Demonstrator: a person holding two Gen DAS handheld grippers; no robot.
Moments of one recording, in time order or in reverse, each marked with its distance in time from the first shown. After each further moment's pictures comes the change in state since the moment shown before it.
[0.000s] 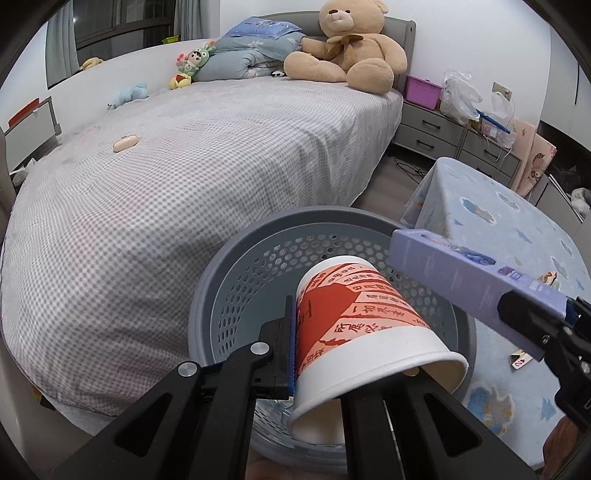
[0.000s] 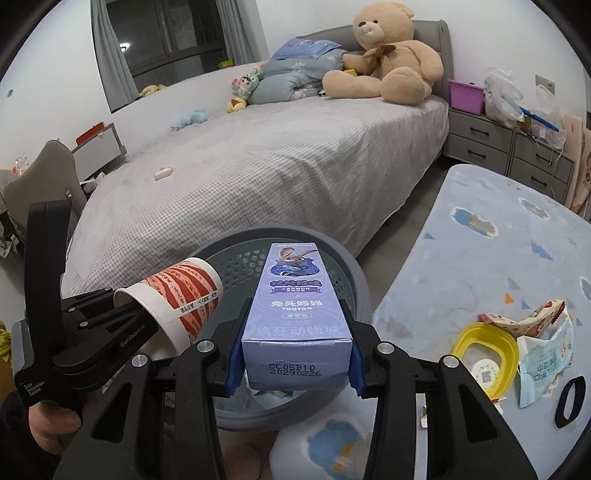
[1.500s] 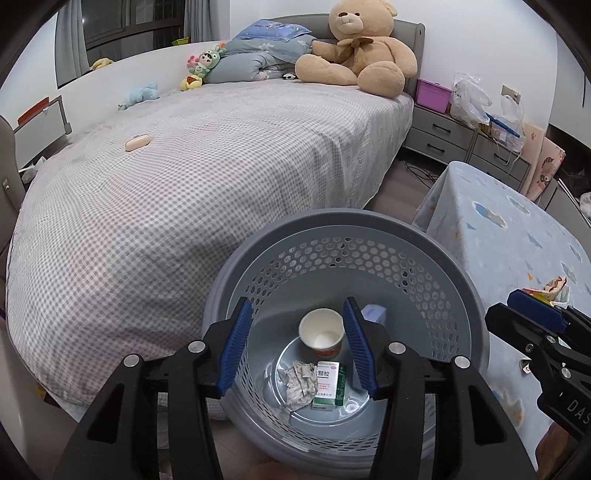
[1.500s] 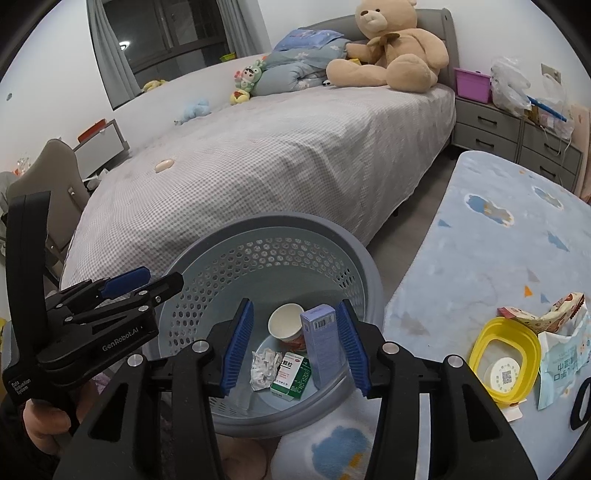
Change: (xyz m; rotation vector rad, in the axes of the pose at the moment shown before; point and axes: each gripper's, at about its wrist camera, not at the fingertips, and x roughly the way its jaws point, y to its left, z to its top) left arm -0.002 0.006 -0.004 -0.013 -0.020 0.038; right arm 0.016 -0.003 -0.007 0.014 0.025 0.028
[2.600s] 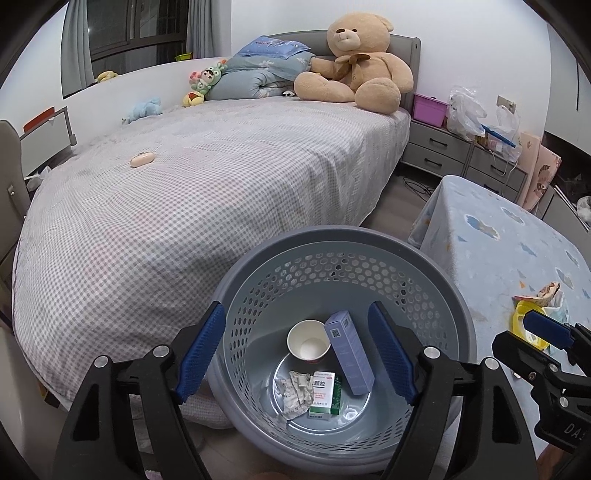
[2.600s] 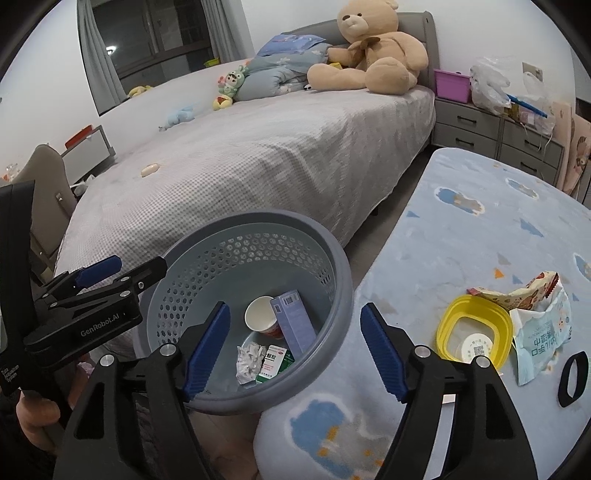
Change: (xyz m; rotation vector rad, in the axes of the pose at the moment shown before) left arm -0.020 -0.009 -0.003 0.005 -0.074 0.002; right arm -0.023 -0.012 -0.015 0.031 -0.018 -0.068
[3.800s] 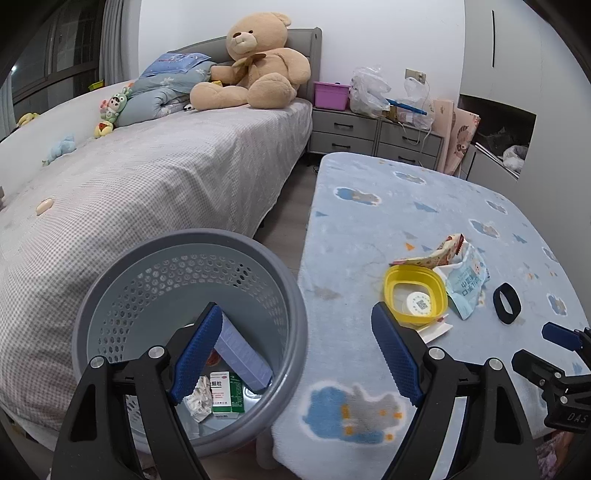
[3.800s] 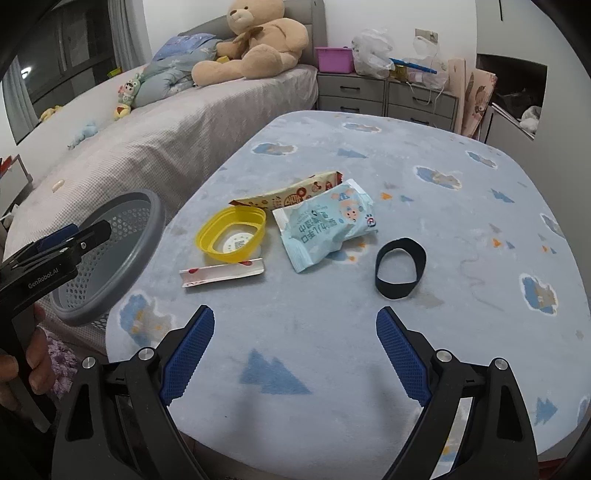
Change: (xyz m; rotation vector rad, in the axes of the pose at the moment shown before) left arm -0.024 -0.136 -0.027 0.205 -0.009 -0.255; right arm -0.103 -0.138 -0.083 0.192 0.051 -0.329
